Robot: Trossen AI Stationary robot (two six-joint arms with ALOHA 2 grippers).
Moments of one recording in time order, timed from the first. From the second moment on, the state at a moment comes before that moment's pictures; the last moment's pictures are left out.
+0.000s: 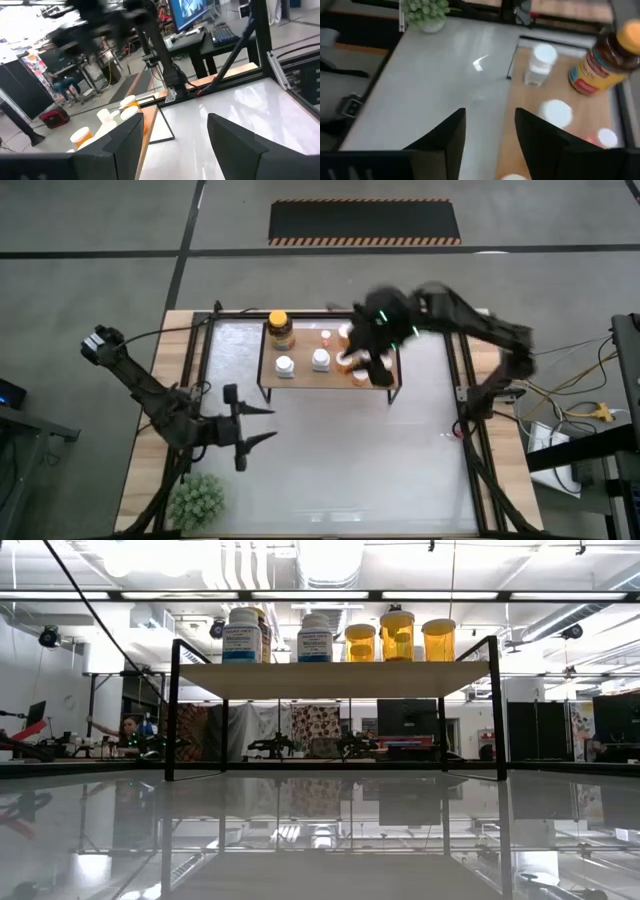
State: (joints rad) left arm -0.72 1.02 0.80 0.15 -0.90 0.27; right arm -0.13 1.63 1.97 -1.10 -0.32 -0.25
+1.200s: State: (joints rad) left arm -0.61 0.34 0.09 0.51 -0.81 0.30; right arm 0.26 0.23 0.24 0.24 0.17 -0.50
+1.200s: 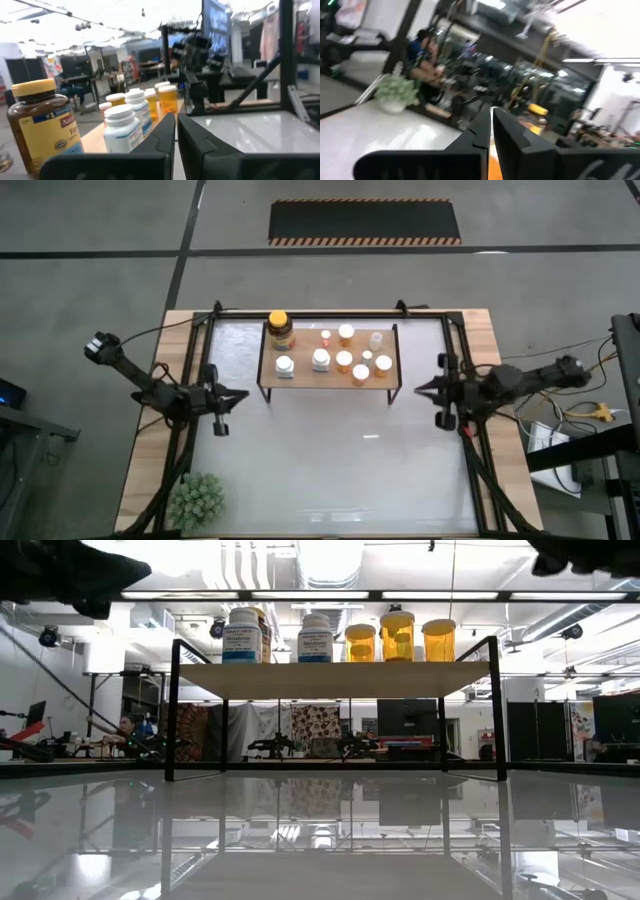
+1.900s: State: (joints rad) left arm -0.60 0.05 0.01 0.36 -0.90 0.40; right arm 0.08 0.01 0.01 0.26 0.21 -0.26
